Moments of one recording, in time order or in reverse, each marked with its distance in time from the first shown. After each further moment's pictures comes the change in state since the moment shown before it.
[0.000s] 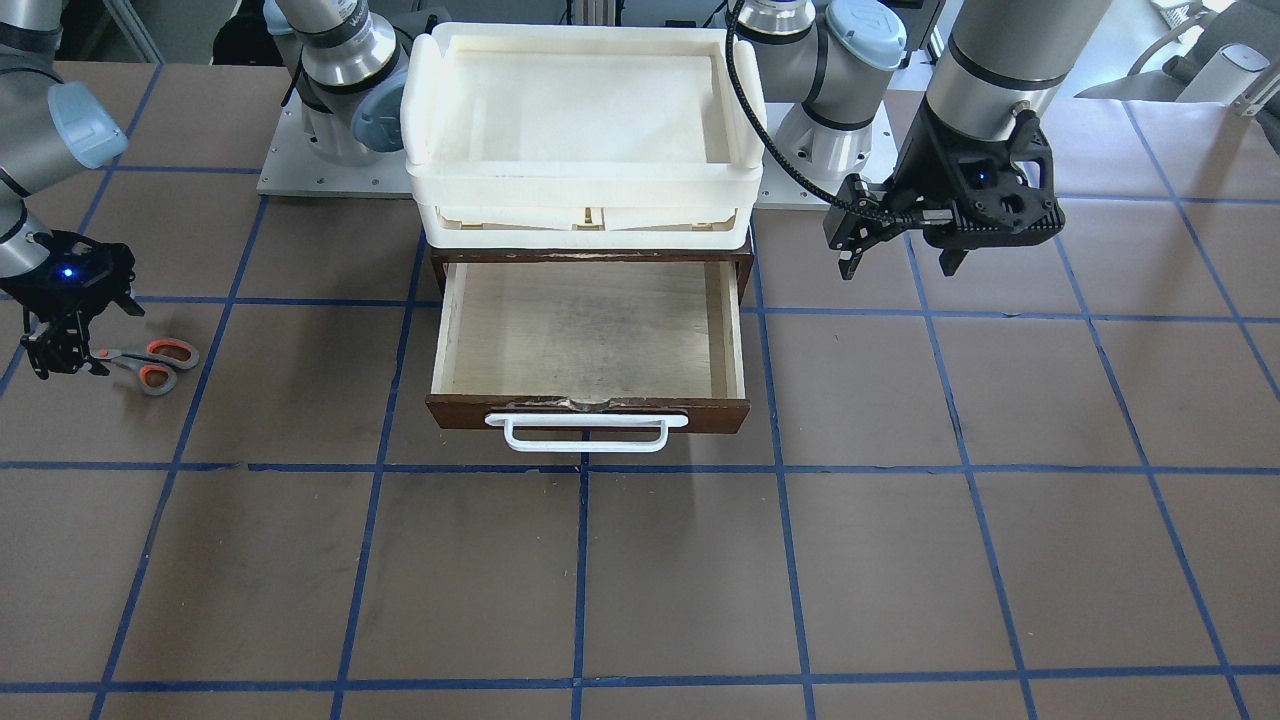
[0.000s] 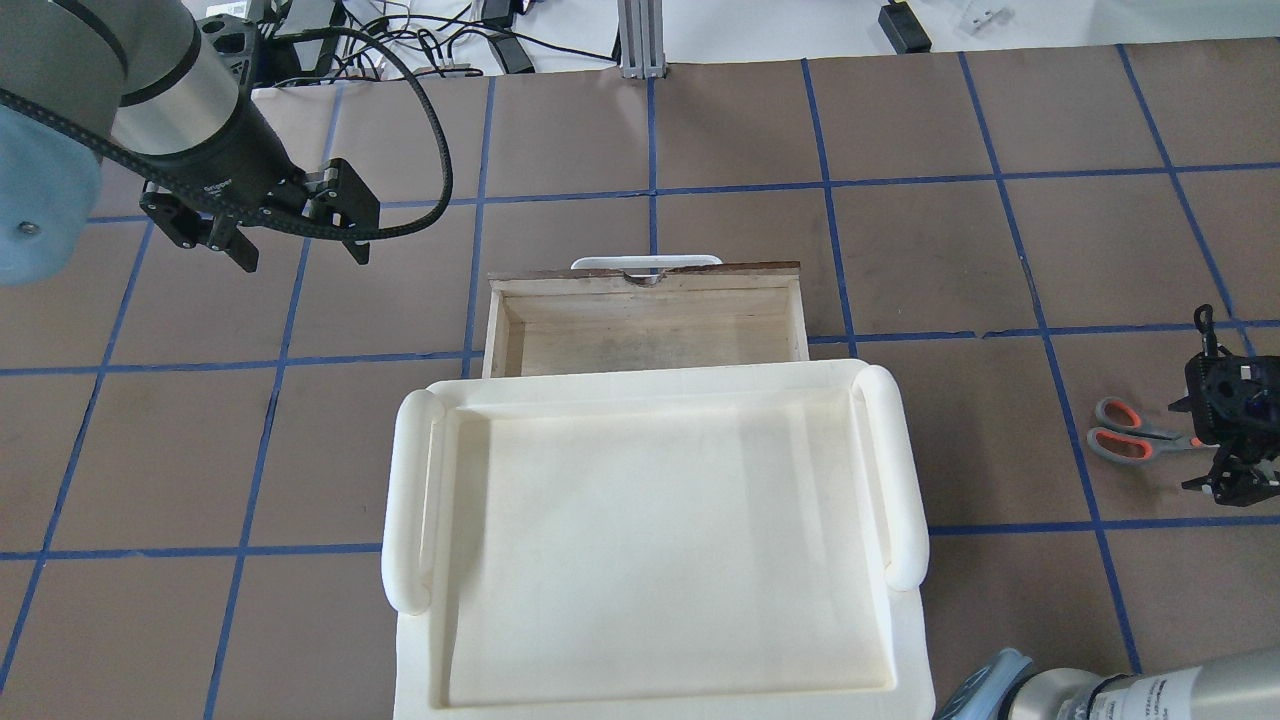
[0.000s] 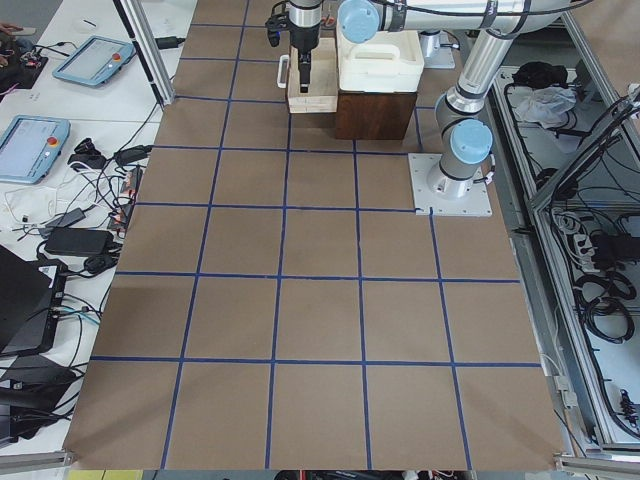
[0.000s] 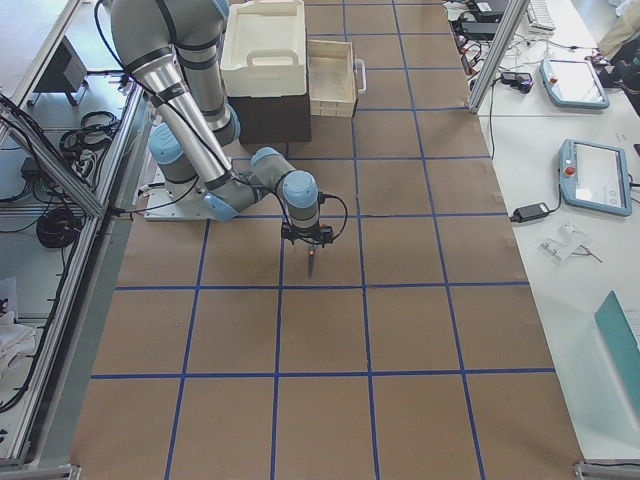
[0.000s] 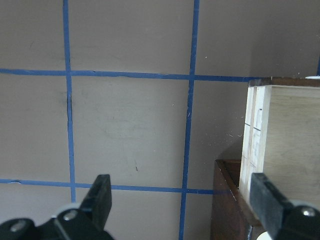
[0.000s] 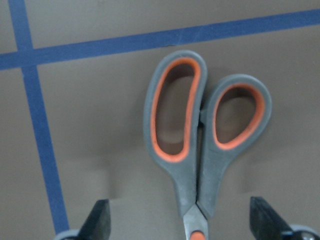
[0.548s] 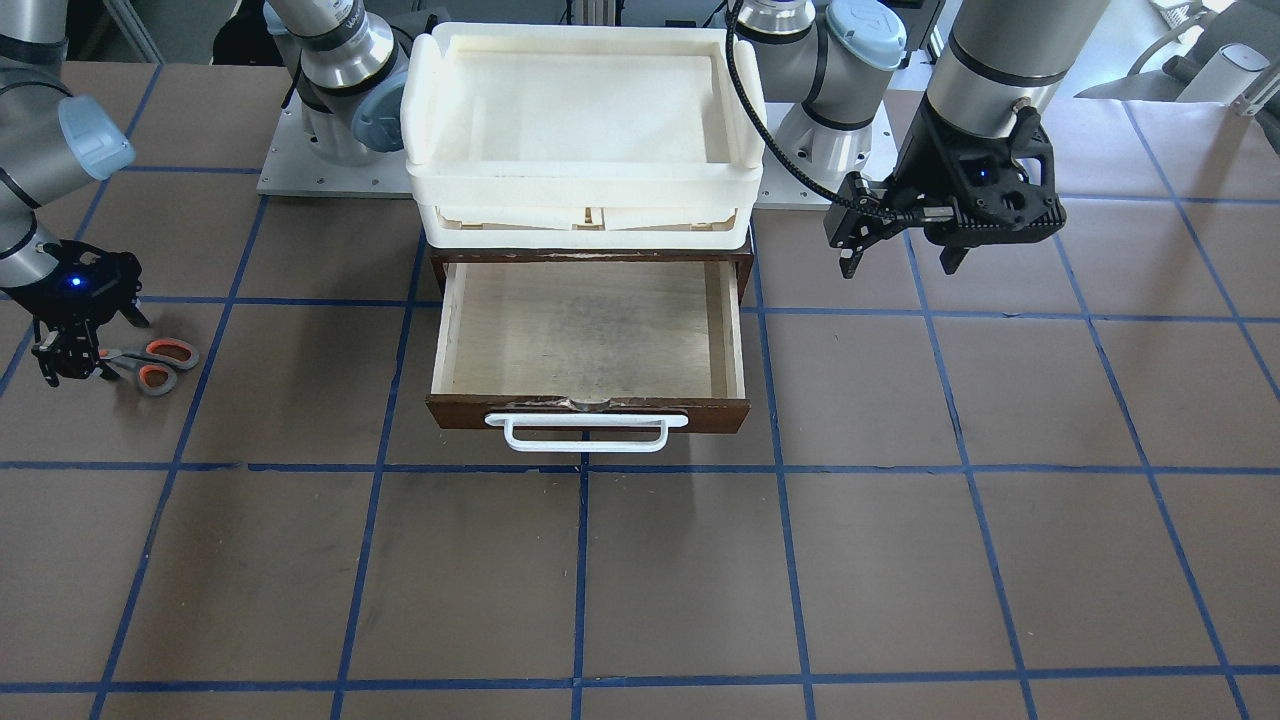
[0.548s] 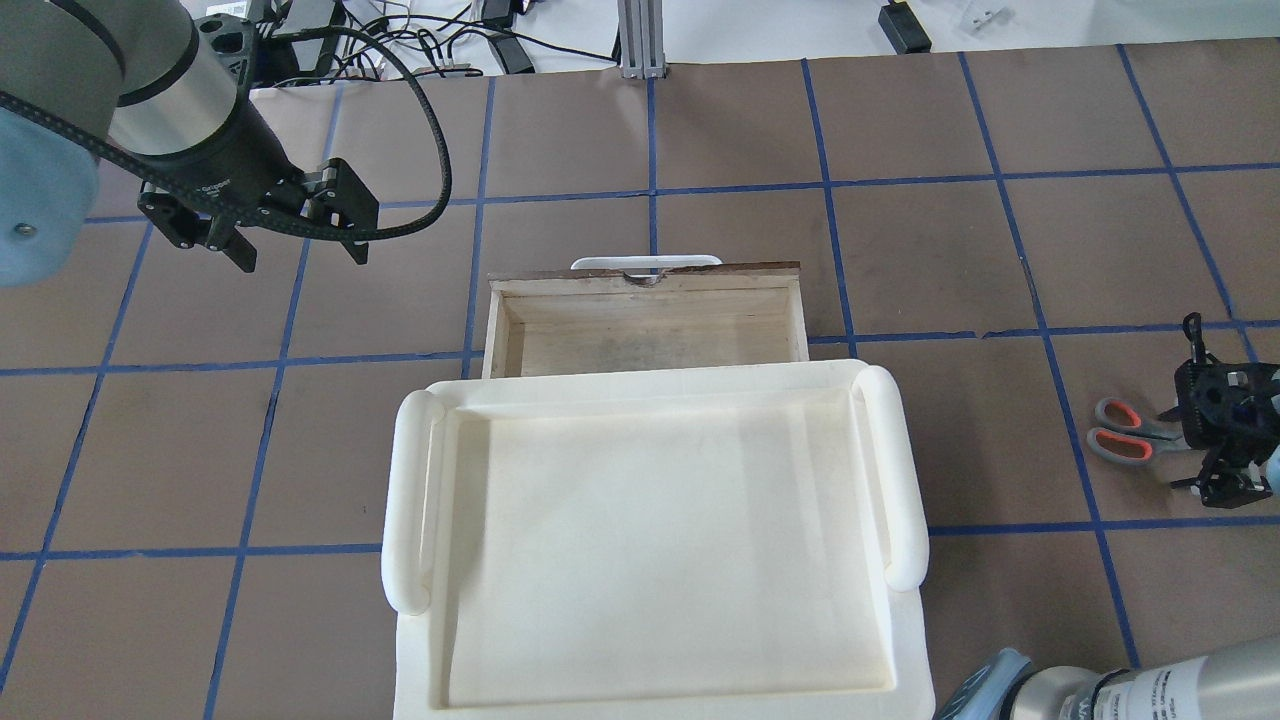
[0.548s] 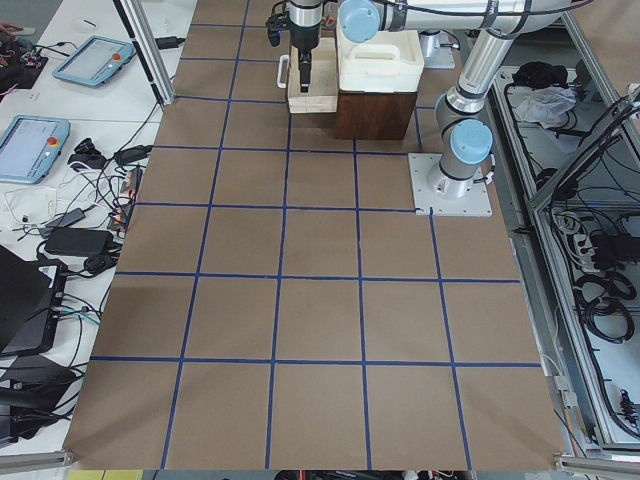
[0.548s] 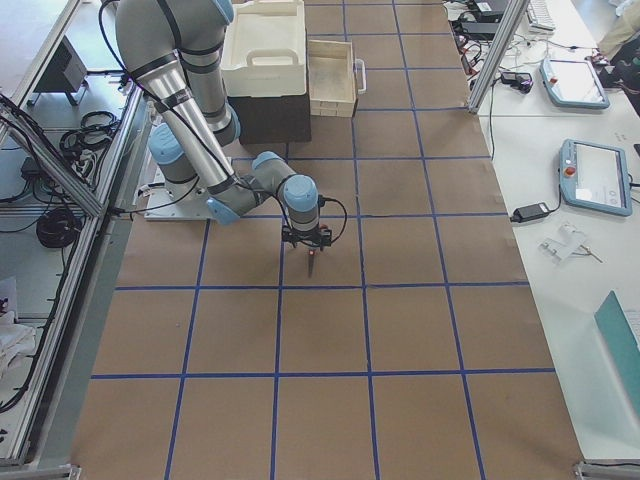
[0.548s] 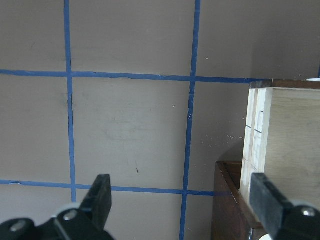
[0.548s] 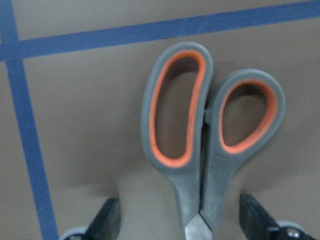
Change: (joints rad) left arm 0.000 0.004 0.000 -0.001 0.002 -0.001; right arm 0.002 0.039 0.006 -0.052 -0.004 -0.001
